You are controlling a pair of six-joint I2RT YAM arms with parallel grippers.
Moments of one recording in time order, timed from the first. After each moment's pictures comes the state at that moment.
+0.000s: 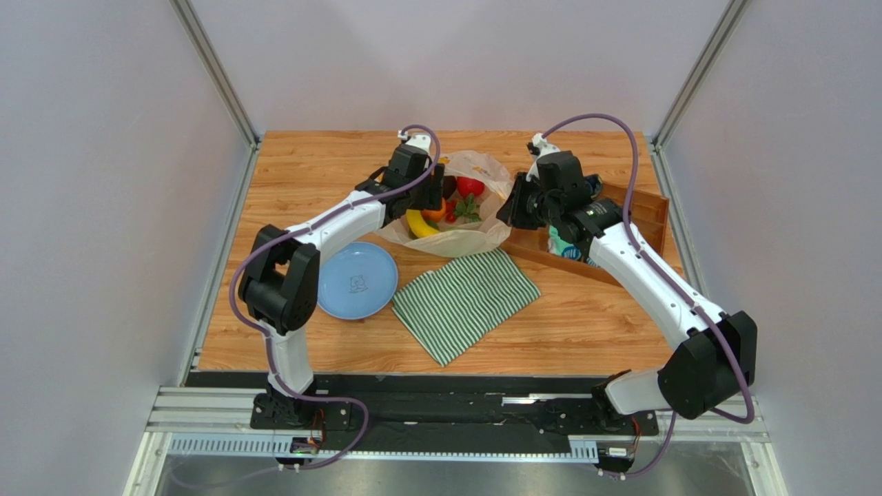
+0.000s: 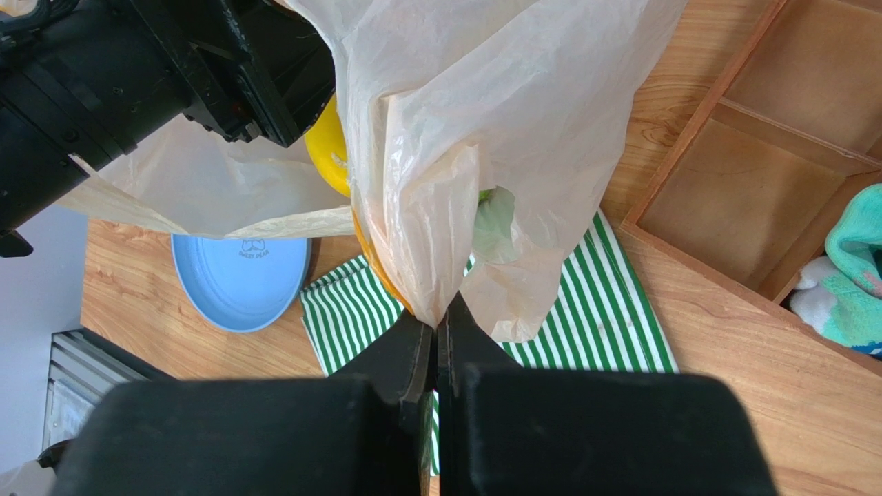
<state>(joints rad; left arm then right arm) -0.54 1.88 1.45 -0.23 -0.19 -0.29 0.46 1.39 1.26 -0.49 -0.11 0.50</state>
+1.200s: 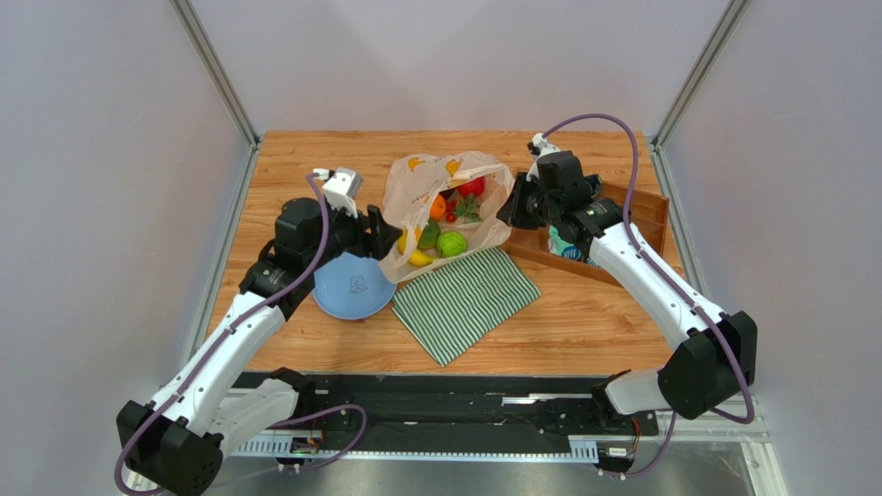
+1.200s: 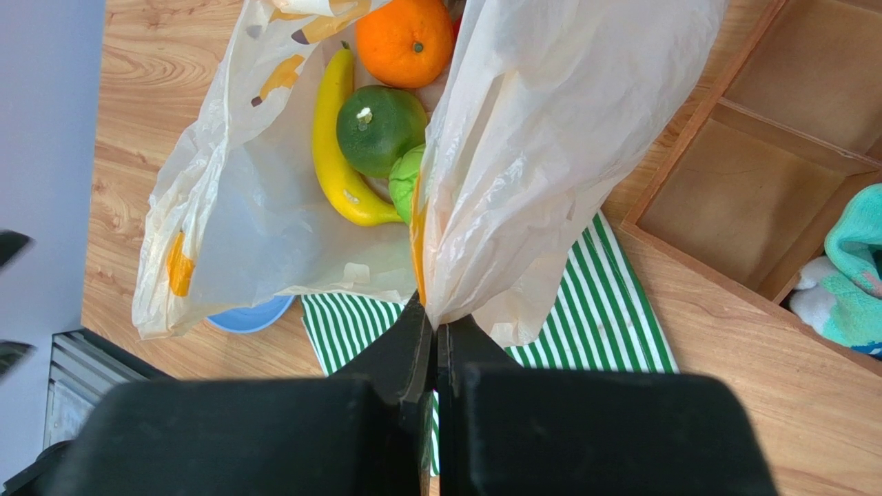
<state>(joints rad) -0.40 0.96 0.88 -0.20 0.23 -0.21 0.46 1.39 1.26 -0.49 -0.11 0.51</state>
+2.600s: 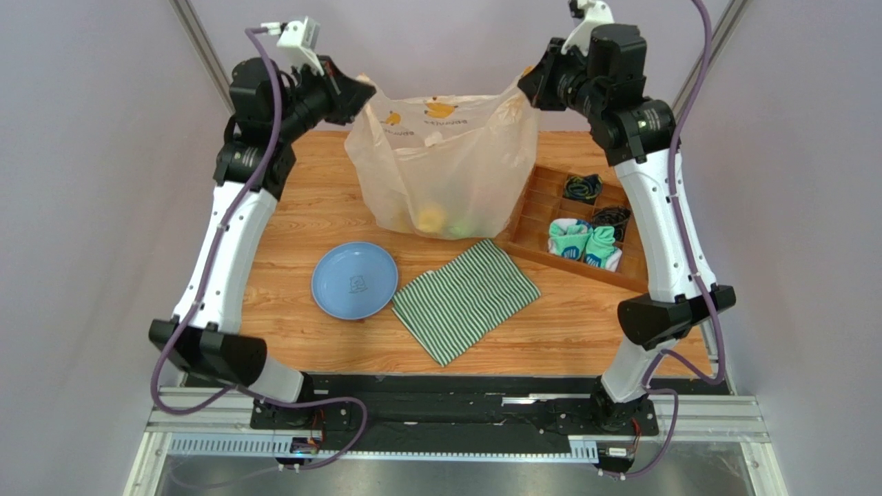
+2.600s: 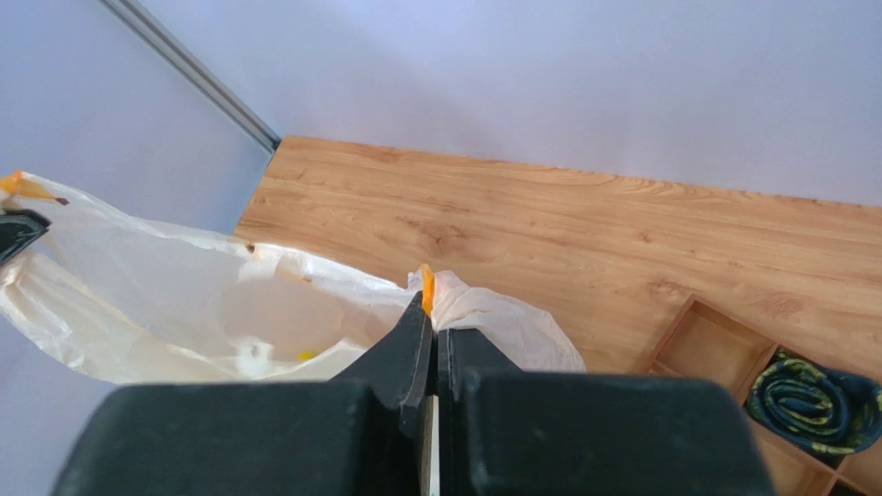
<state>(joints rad) -0.21 1.48 1.78 -0.33 0.42 -0.33 0.33 1.75 2.30 -0.78 -0.11 0.32</state>
